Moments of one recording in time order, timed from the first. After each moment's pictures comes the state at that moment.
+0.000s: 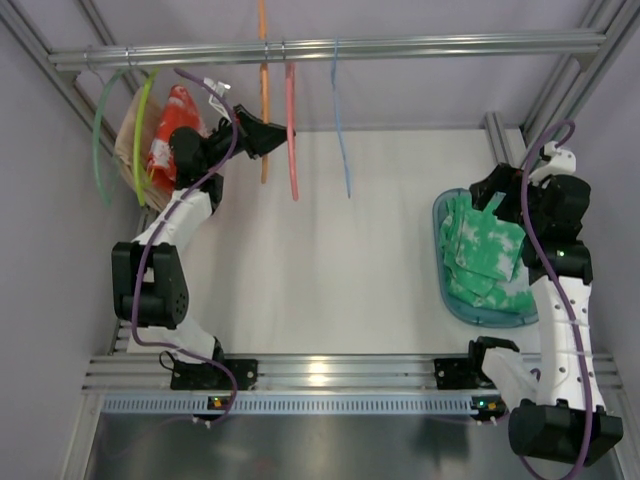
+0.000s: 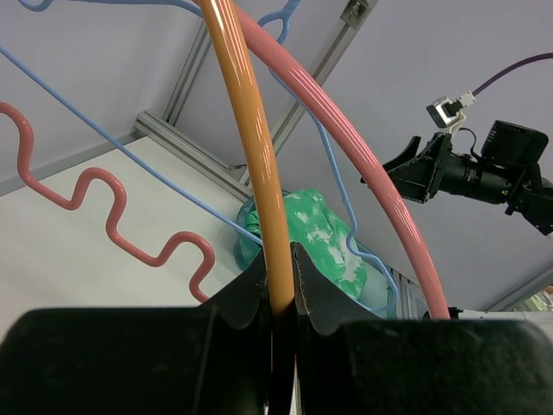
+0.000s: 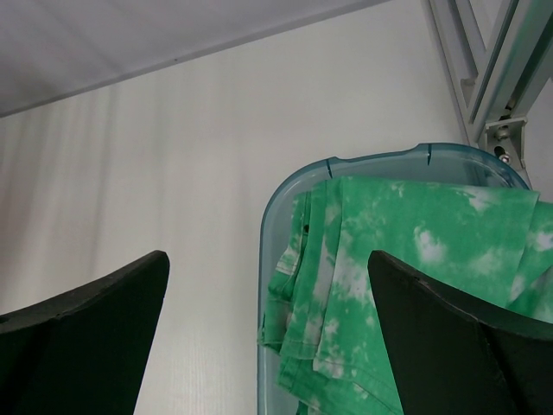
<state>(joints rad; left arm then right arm) -0.08 1.64 1.22 0.91 1.02 -0.95 -0.17 0.88 0.97 -0.42 -0.23 0.25</state>
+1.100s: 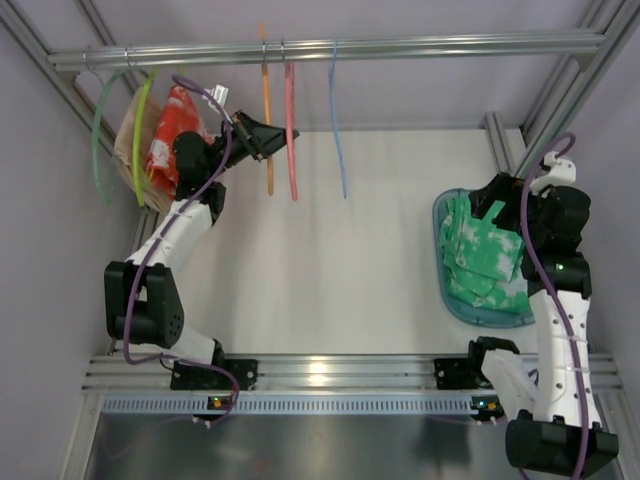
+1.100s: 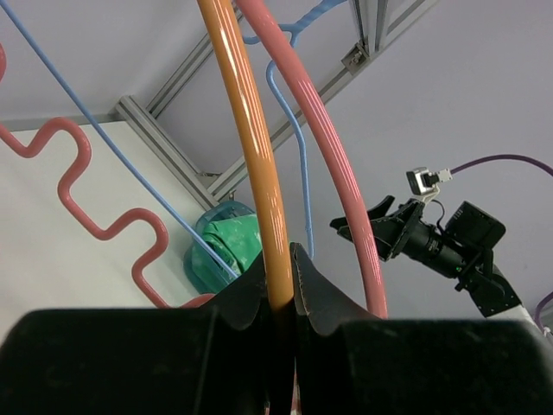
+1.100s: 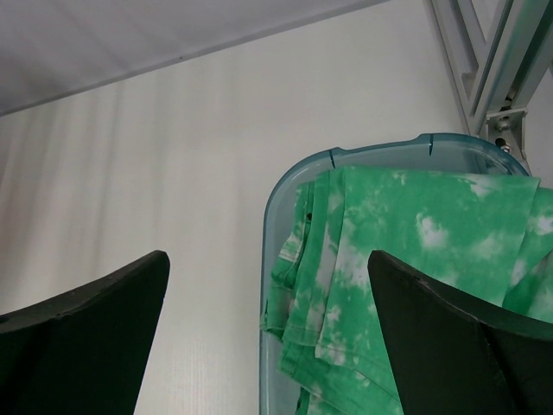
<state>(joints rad) -0.13 1.52 1.14 0.76 0.86 -1.10 -0.17 0.80 0.93 -0.44 -0.23 0.26</state>
